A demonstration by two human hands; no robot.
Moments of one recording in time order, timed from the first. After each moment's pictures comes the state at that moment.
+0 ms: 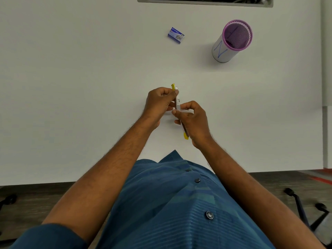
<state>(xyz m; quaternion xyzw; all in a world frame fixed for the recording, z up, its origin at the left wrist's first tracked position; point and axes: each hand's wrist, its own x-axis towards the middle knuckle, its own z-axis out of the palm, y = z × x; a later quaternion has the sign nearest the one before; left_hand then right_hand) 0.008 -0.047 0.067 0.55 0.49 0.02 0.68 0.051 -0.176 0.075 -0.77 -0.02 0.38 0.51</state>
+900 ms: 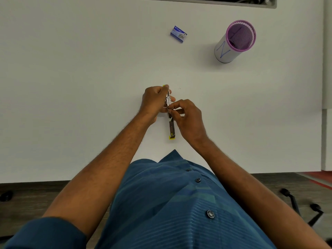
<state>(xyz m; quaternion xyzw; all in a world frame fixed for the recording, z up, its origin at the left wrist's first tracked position) 0.004 -0.030 0.053 0.55 0.52 0.00 0.65 0.048 -0.167 0.066 -0.84 -0.28 0.27 0.38</state>
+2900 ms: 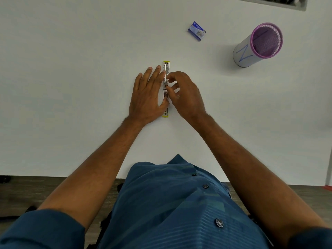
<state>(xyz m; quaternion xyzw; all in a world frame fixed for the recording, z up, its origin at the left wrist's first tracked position) -0.039 0.018 -0.006 0.93 0.28 0.04 0.22 0.083 -0.082 0.050 -0.82 -0.41 0.23 0.32</state>
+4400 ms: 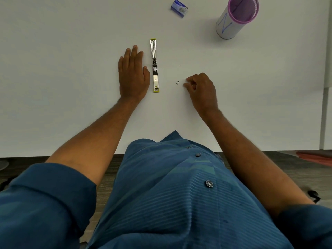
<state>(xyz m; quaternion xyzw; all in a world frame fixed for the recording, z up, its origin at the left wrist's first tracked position) -0.050 0.005 0.003 0.91 0.38 0.03 0.15 0.087 -0.197 0.032 -0.90 -0.33 0.16 0.25</state>
